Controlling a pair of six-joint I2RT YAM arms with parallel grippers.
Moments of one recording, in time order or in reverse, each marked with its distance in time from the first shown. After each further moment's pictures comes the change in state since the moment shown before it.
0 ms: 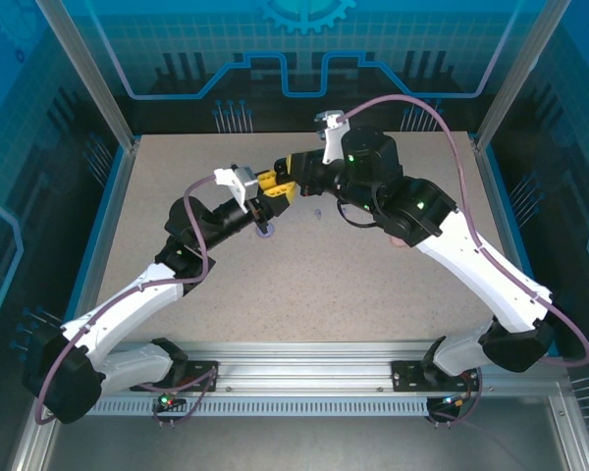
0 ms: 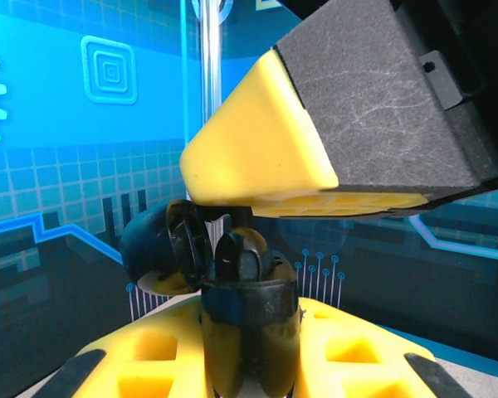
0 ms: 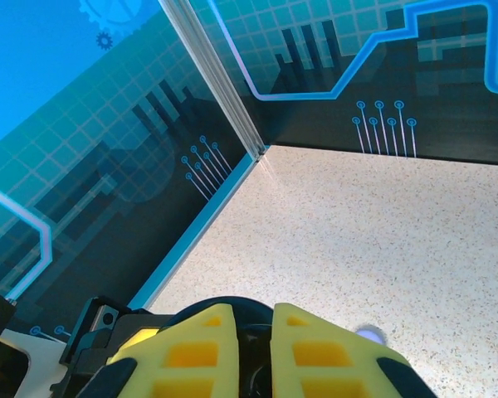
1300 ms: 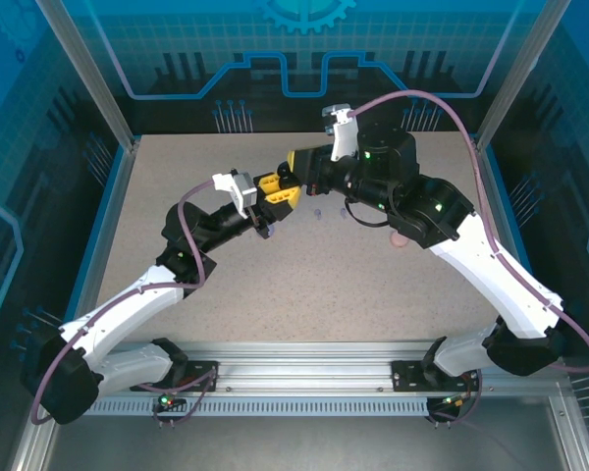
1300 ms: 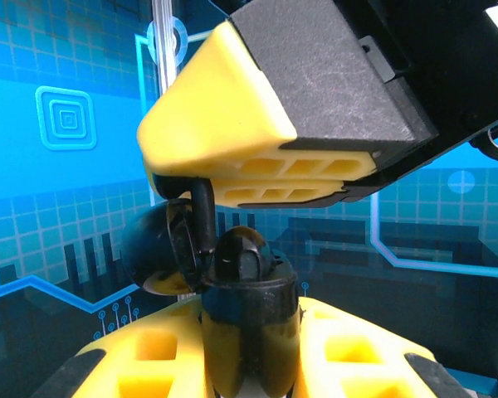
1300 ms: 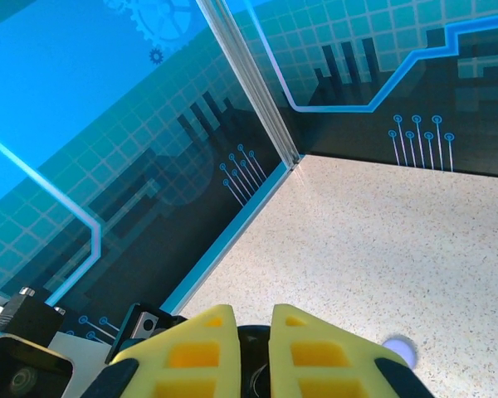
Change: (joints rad) left arm -0.034 -0.010 -0.001 0.080 0.054 0.002; right arm 0.001 -0.024 0.058 -0.028 -0.068 0.000
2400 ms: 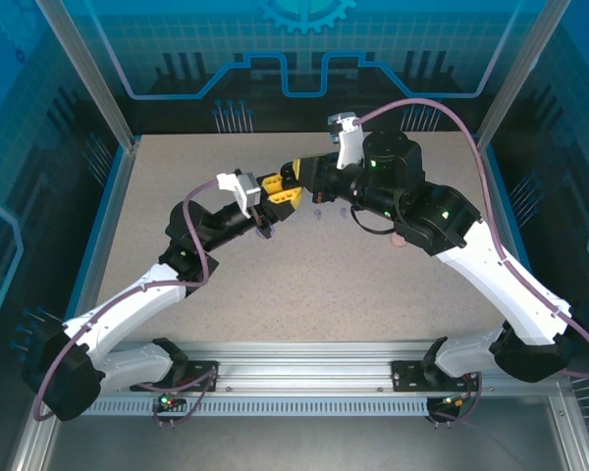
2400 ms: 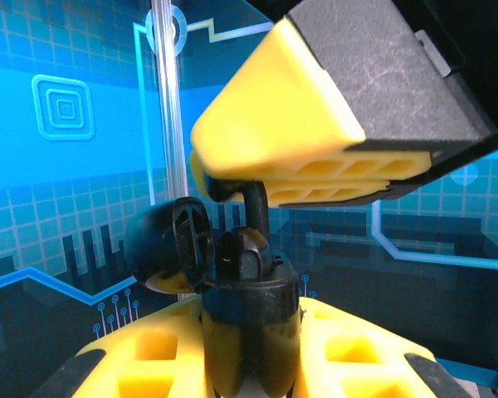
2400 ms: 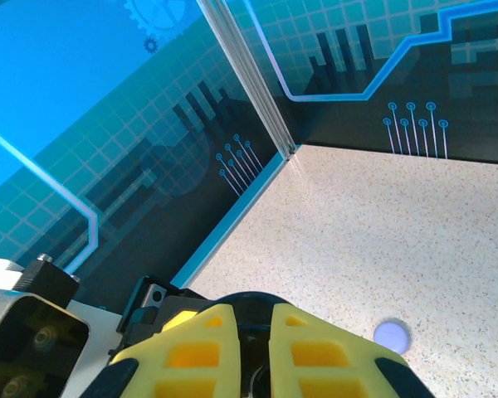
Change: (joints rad) left arm 0.000 0.021 0.000 0.000 0.000 0.007; right arm 0.006 -0.053 -0.064 -0.008 0.008 0.007
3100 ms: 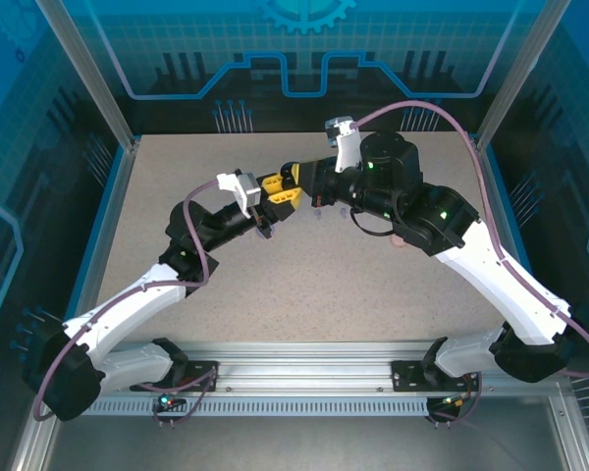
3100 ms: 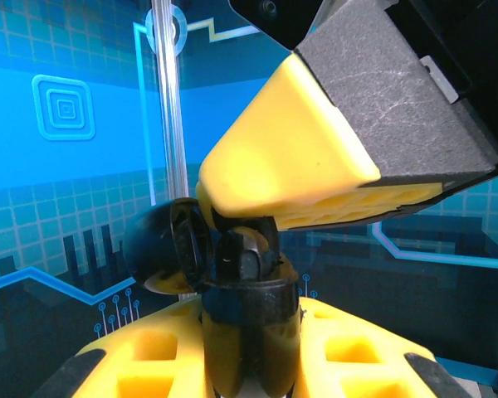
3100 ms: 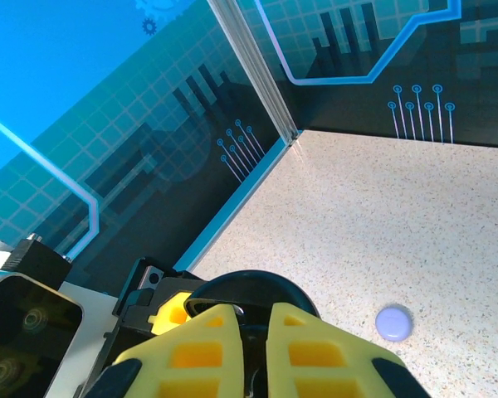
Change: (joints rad) left arm 0.000 0.000 0.000 0.000 -0.002 0.003; right arm 0.000 0.000 -0.011 -0.017 -0.023 0.003
